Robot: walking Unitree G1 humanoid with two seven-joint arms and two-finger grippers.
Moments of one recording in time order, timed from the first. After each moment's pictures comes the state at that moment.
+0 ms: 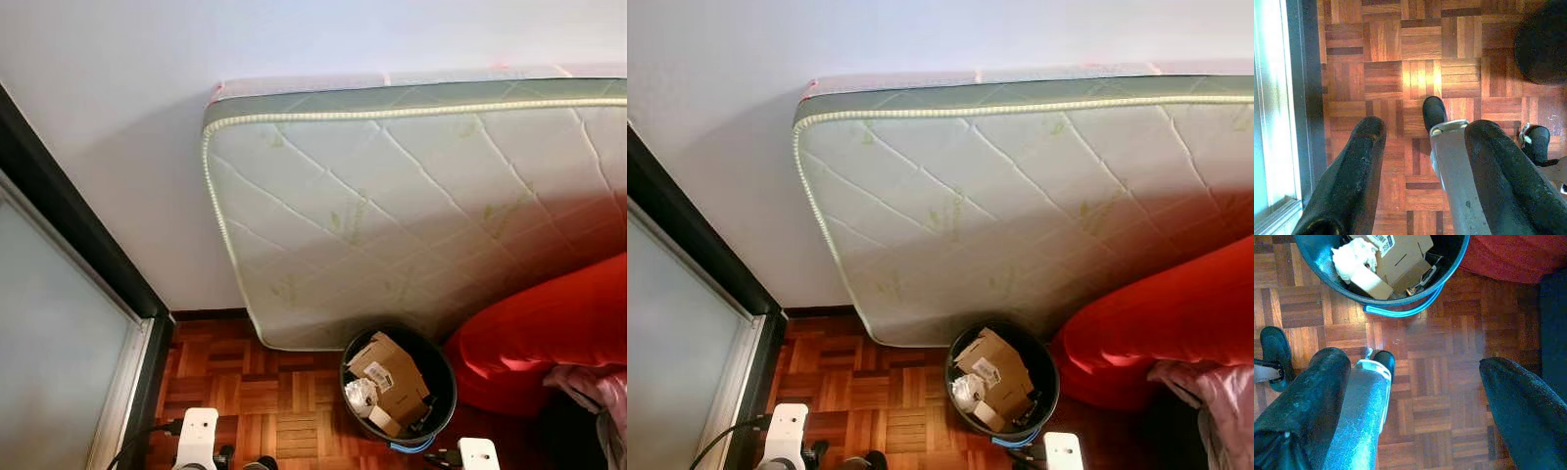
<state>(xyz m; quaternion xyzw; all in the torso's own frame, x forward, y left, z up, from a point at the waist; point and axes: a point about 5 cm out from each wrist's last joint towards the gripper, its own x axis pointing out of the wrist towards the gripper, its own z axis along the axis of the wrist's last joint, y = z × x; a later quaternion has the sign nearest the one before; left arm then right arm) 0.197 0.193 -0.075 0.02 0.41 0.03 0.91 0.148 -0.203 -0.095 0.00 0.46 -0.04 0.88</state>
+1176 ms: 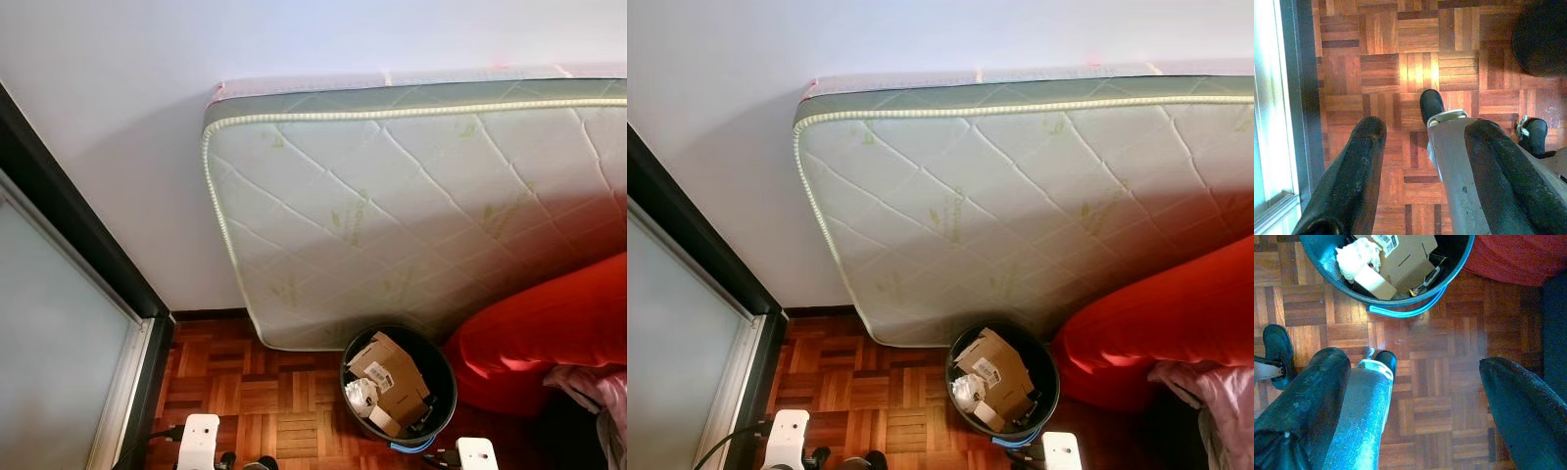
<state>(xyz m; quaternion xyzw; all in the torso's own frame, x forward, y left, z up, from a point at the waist) 0.190 0.191 -0.078 0.02 0.42 0.02 0.91 0.149 -0.202 -0.094 0.00 0.47 -0.03 0.88</state>
